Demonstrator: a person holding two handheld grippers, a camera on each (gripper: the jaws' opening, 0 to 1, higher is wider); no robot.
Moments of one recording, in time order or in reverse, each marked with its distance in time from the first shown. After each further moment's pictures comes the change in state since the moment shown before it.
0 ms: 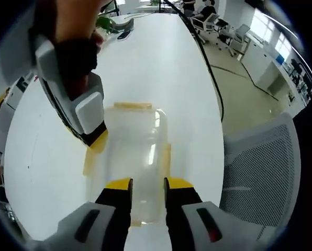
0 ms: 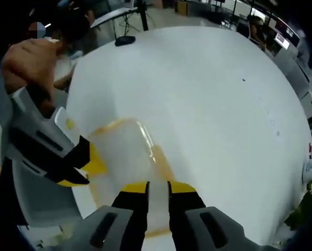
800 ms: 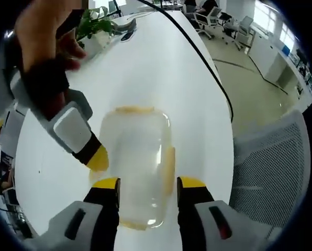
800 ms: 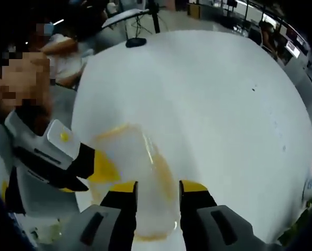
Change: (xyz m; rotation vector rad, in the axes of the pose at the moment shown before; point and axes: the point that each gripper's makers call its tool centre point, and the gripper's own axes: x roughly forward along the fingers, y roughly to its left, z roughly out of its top) left arm 0.004 0.003 0.014 0.047 0.011 0.084; right arm 0.008 0.003 0.010 -0.108 0.024 0.112
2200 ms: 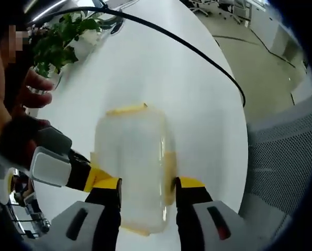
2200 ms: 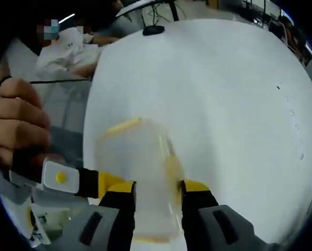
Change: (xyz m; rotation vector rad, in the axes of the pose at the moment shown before) left arm 0.013 -0.001 0.002 0.127 0.125 0.108; right arm 0.008 0.007 -0.001 -0.017 0.062 0.135
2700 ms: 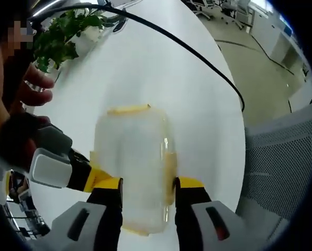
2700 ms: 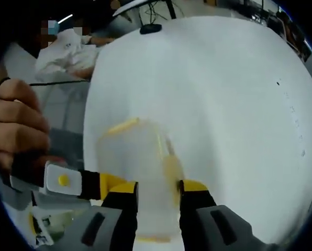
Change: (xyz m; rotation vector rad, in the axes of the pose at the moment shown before) left arm 0.002 -0.002 -0.001 -0.027 0.009 -0.019; right arm 0.001 -0.004 0.000 0.039 0.008 0.016
